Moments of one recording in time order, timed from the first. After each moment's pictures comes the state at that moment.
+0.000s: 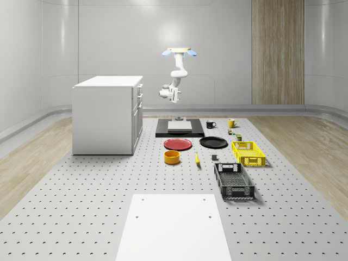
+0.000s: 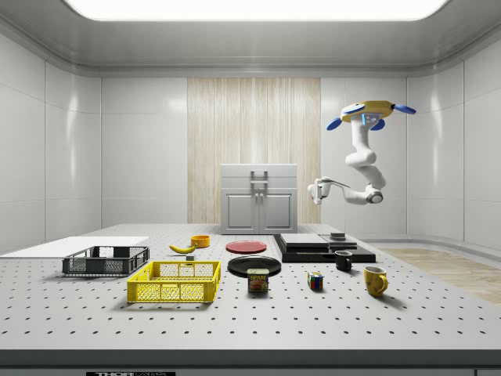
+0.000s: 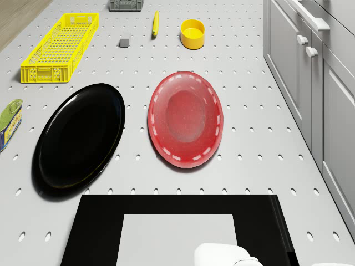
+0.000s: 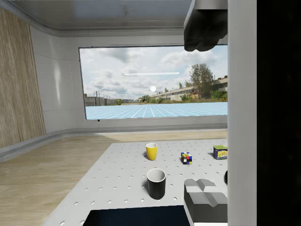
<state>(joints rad) -0.35 -0.84 0.82 -2.56 -1.28 1.42 1.07</state>
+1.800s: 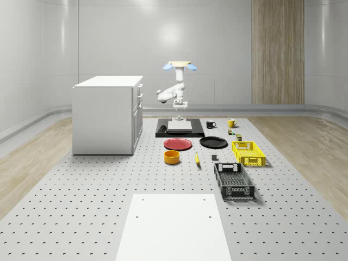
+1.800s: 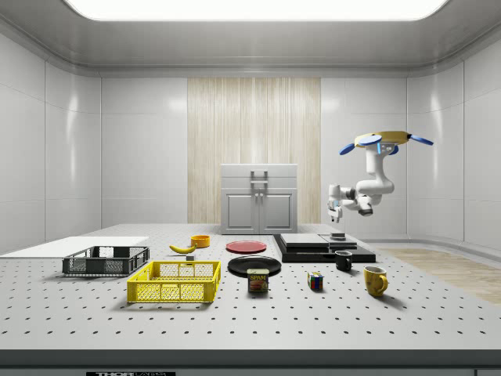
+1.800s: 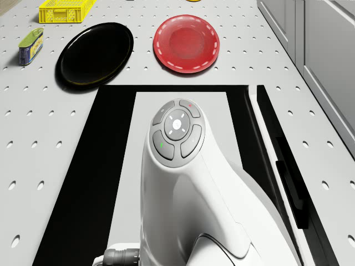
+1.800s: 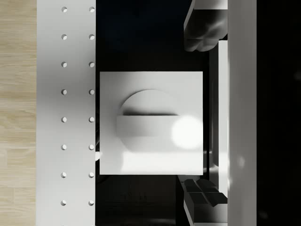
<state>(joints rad) -1.07 -1.14 1.29 -2.89 -1.95 1.22 1.60</state>
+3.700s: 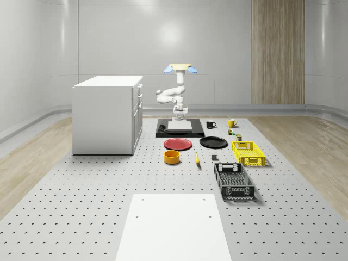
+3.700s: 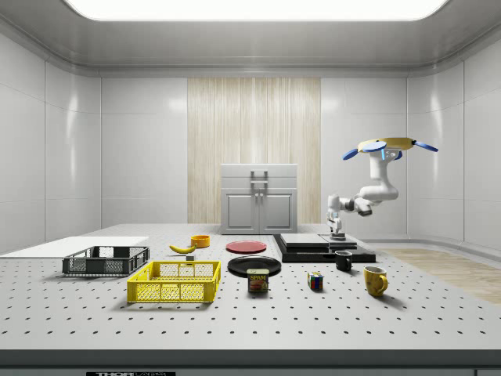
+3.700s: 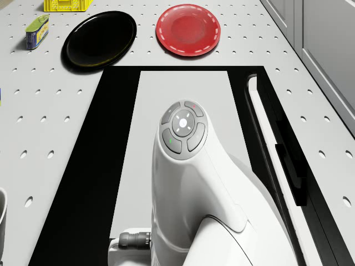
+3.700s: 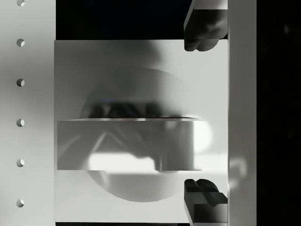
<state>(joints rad) -1.19 -1.30 1.24 -2.76 -1.98 1.44 1.61</state>
